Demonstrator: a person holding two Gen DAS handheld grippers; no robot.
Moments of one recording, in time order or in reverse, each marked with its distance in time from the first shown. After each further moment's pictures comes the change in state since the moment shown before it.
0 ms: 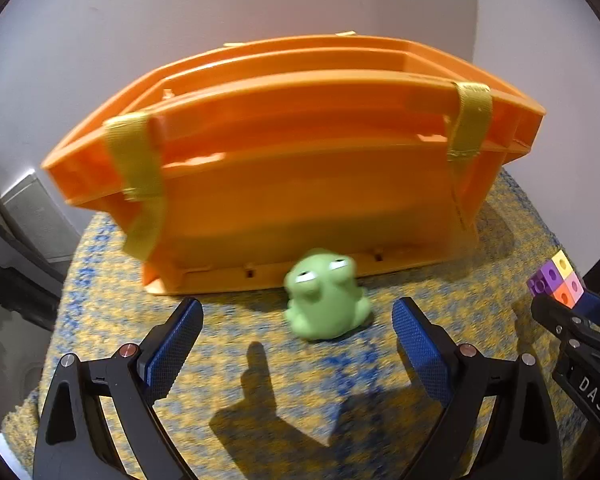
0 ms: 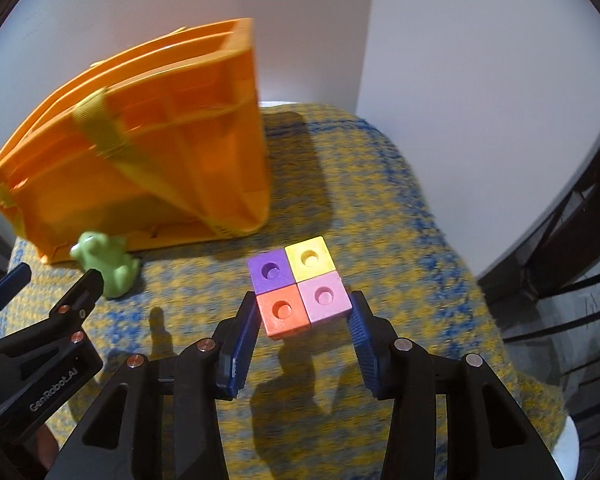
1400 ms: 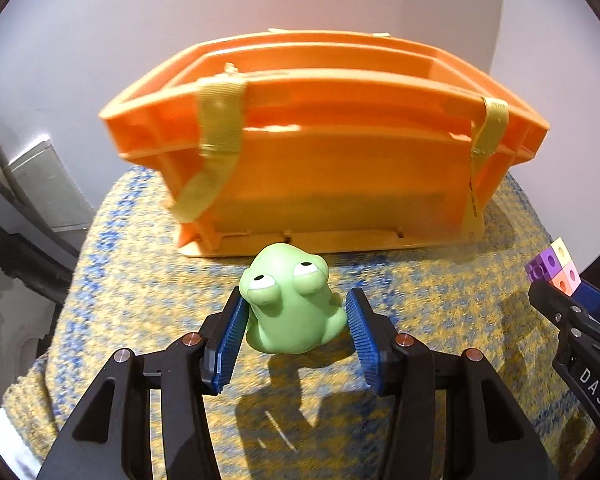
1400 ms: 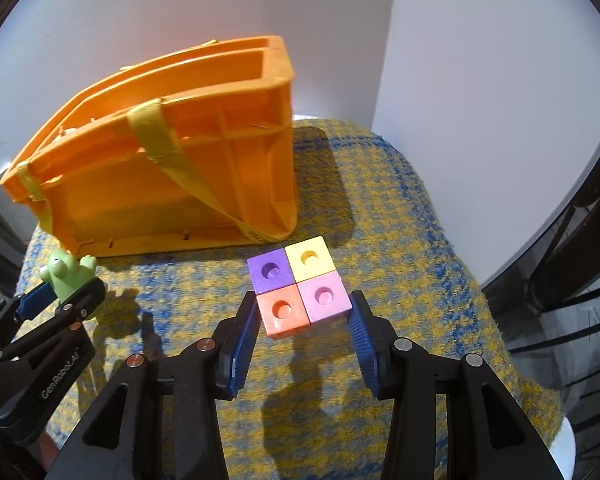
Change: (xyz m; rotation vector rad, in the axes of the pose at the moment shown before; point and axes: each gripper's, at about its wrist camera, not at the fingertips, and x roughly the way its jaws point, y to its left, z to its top) left arm -0.022 0.023 0.002 -0.084 0.050 0.001; right arm -0.037 0.028 -0.005 -0.066 -0.051 0.025
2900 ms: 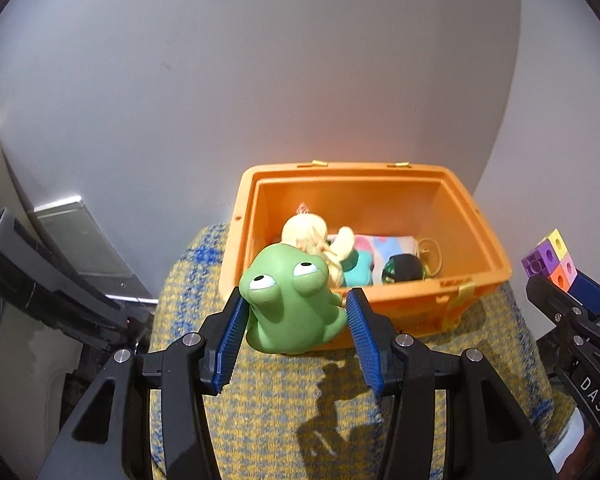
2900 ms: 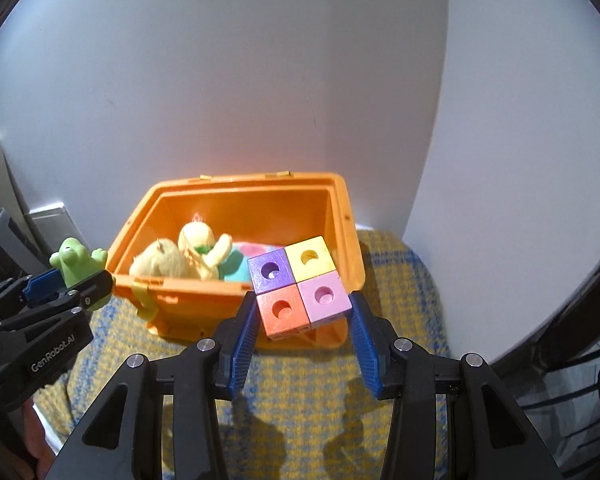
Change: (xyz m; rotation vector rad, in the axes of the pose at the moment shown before) left arm -0.106 0.065 0.093 0.002 -0.099 0.003; right arm -0.101 0.034 0.092 -0.073 -0.192 0.094
